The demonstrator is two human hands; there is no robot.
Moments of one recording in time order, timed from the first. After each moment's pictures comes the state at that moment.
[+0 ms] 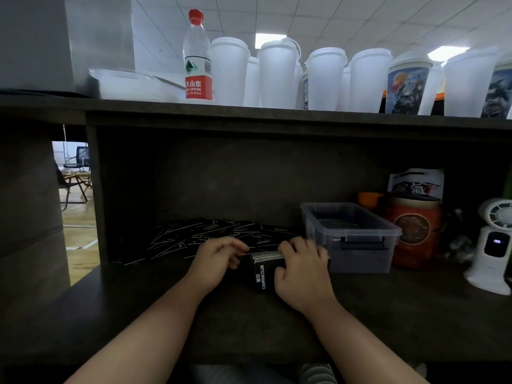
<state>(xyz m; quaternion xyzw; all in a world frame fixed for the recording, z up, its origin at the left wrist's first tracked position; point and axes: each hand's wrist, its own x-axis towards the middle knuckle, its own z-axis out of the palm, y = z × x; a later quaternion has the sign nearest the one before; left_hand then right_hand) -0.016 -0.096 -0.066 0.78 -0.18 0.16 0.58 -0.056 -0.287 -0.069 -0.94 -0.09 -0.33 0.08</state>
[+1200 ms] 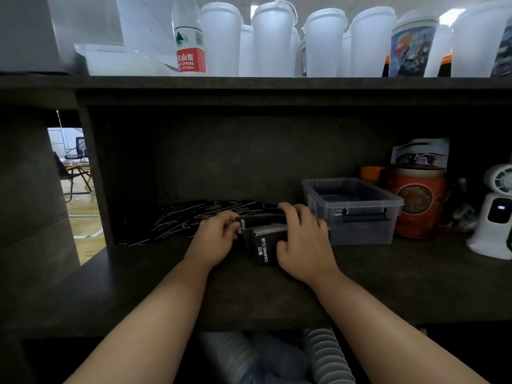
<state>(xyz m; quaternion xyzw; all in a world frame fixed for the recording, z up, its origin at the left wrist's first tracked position) -0.007 -0.089 -0.072 0.88 -0.16 0.25 0.38 -0.059 -0.287 -0.066 -0.93 -0.11 -0.32 0.15</state>
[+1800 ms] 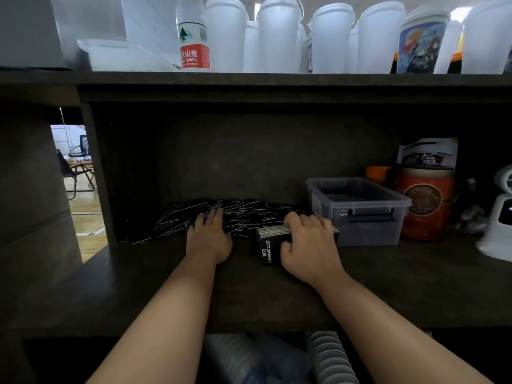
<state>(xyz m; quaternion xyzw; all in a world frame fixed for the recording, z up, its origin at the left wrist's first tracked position) 0.016 -0.085 -0.077 0.98 0.02 0.14 0.13 -0.054 -0.289 -0.070 -0.93 -0.12 -0.34 0.10</state>
